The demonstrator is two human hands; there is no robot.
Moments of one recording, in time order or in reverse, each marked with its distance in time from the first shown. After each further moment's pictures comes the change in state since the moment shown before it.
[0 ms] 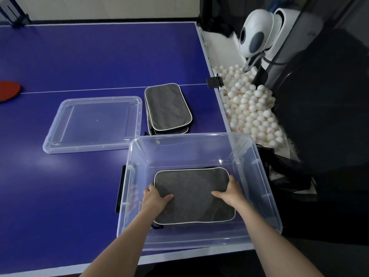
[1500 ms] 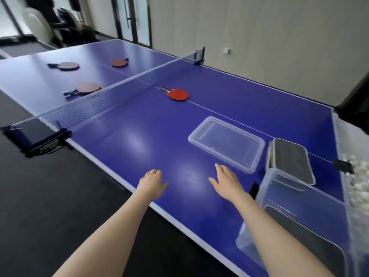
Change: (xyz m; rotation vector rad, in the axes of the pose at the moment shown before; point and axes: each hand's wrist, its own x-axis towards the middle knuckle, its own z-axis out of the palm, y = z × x) left_hand -0.112 -0.291 -0.214 0.092 0.425 -0.041; right_hand -0.184 -0.274 0.208 -0.805 -0.076 -0.991
